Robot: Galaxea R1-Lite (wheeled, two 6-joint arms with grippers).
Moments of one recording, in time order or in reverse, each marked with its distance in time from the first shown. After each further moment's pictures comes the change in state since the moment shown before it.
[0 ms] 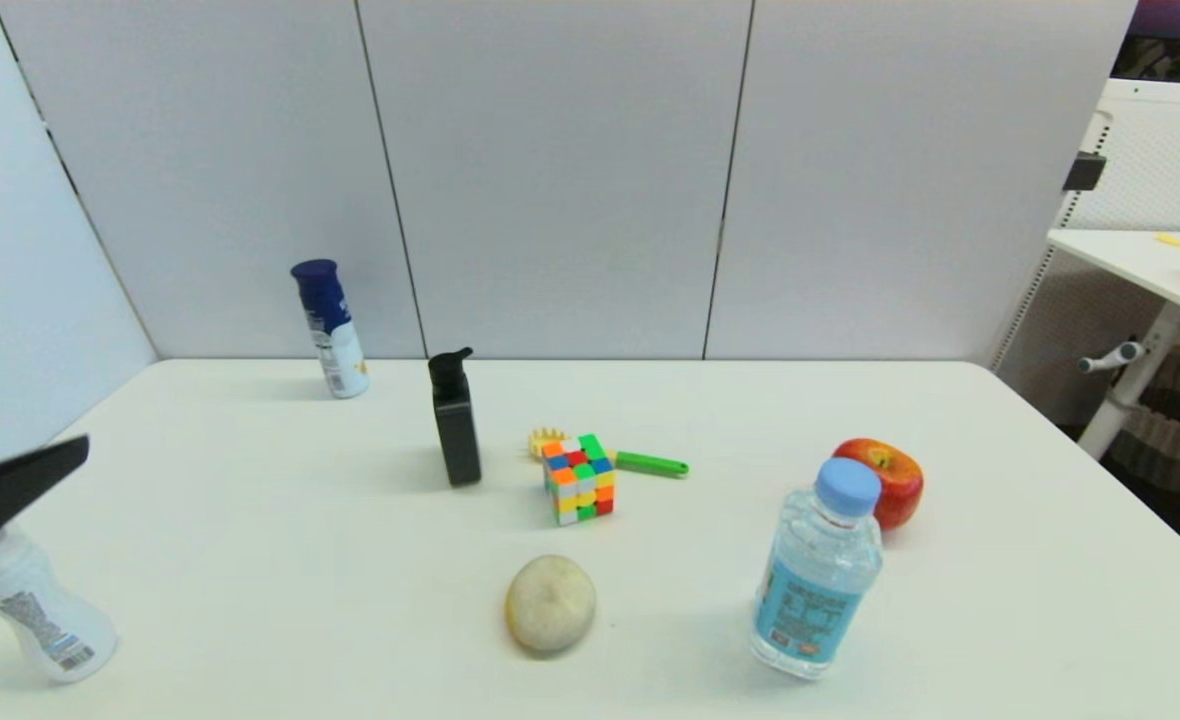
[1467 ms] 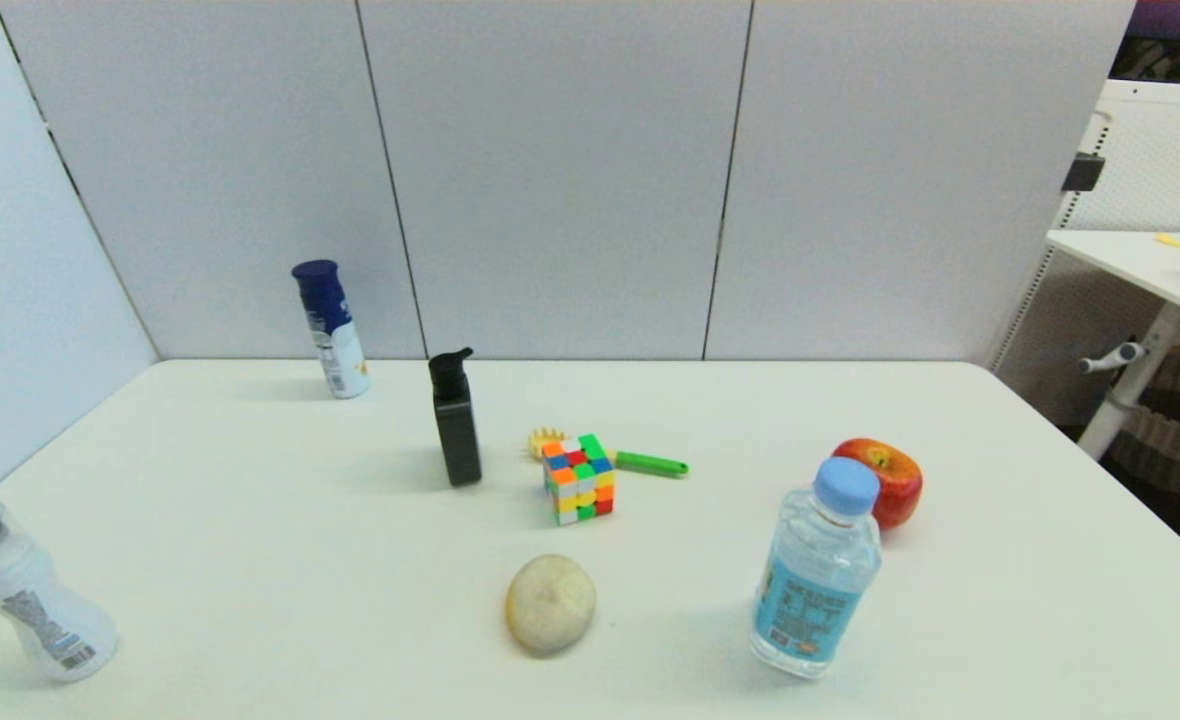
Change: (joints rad) left arm 0.107 -0.848 0.801 -0.205 -0.024 -0.198; right arm 0.000 0.000 0.000 0.000 0.000 0.000
